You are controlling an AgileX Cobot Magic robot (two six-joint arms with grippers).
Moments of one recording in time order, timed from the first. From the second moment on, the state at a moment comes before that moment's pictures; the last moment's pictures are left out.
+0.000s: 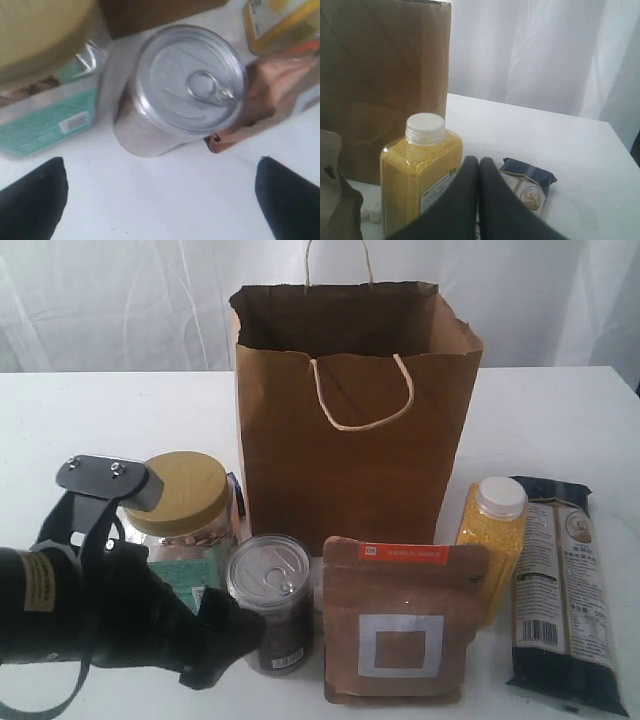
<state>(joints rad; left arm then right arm) -0.87 1.15 -0.55 -0.12 0.26 -0.31 0.20 0.01 0.00 0.00 0.13 -0.07</state>
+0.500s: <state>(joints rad) -0.86 1.14 -0.55 -0.31 0.28 0.00 0.20 0.01 0.00 0.00 0.13 -0.07</state>
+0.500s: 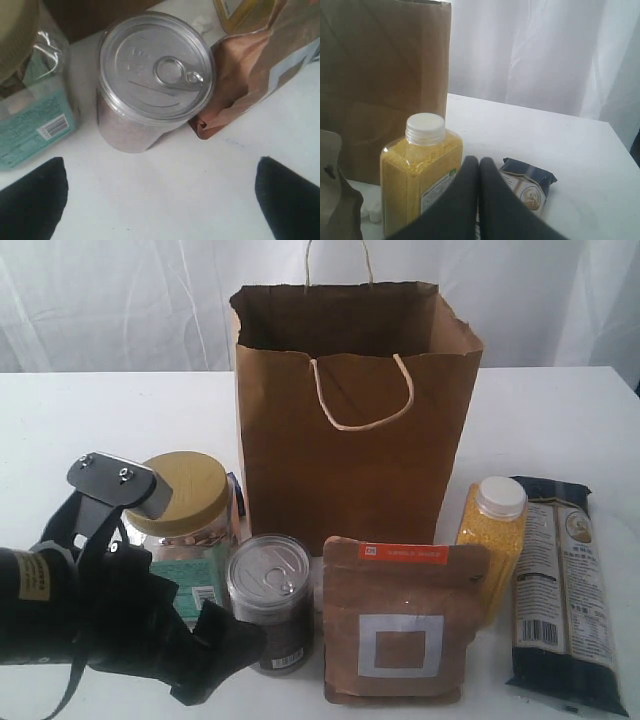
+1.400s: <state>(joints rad) -0.70 1.12 -0.45 -0.34 0.11 0.12 0.20 0.01 0.00 0.00 0.13 -0.07</state>
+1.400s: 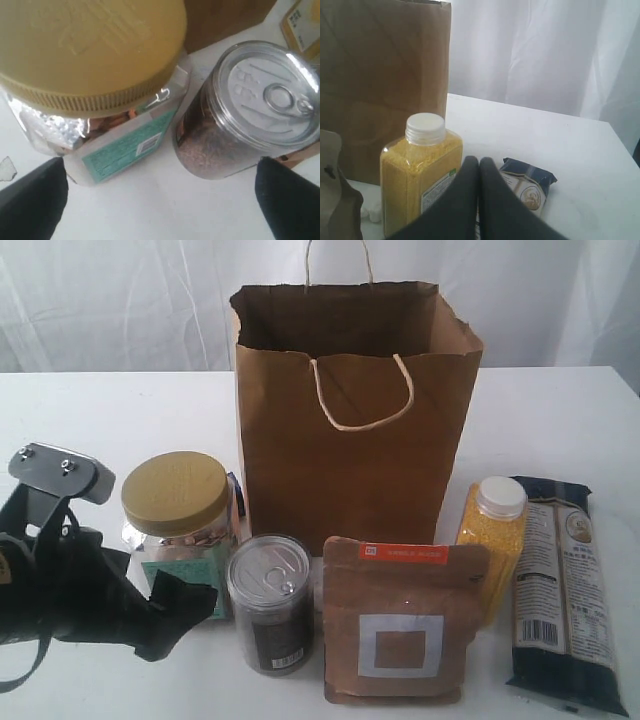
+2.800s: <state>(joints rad) -0.60 0.90 -0.59 0.01 0.22 0.10 0.20 0.01 0.00 0.00 0.13 -0.07</state>
